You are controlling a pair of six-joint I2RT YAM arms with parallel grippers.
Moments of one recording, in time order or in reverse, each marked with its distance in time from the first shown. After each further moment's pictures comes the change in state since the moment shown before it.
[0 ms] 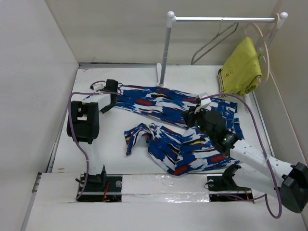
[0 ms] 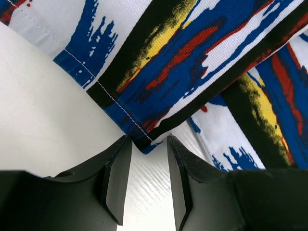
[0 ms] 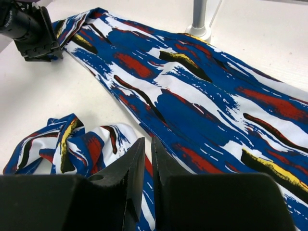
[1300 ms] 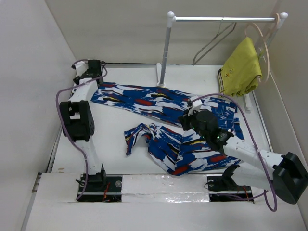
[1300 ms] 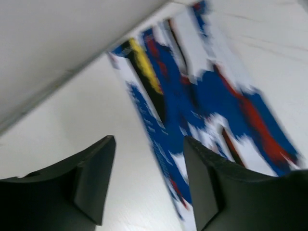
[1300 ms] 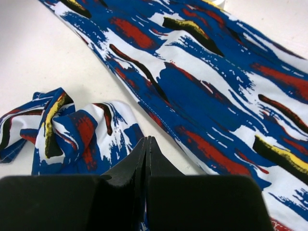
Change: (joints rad) left arm 0.176 0.092 0.426 -0.076 -0.107 0.169; right arm 0.024 0.113 -0.003 0.000 -0.018 -0.011
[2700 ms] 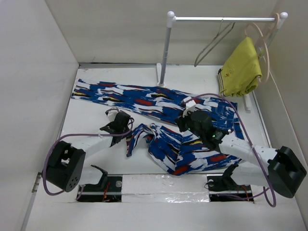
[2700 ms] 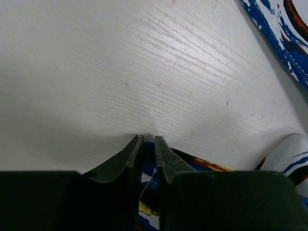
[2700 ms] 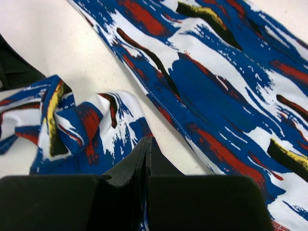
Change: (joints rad) left arm -0.524 -0.731 -1.159 0.387 0.384 -0.292; right arm 0.044 0.093 0.032 -0.001 -0.005 -0.034
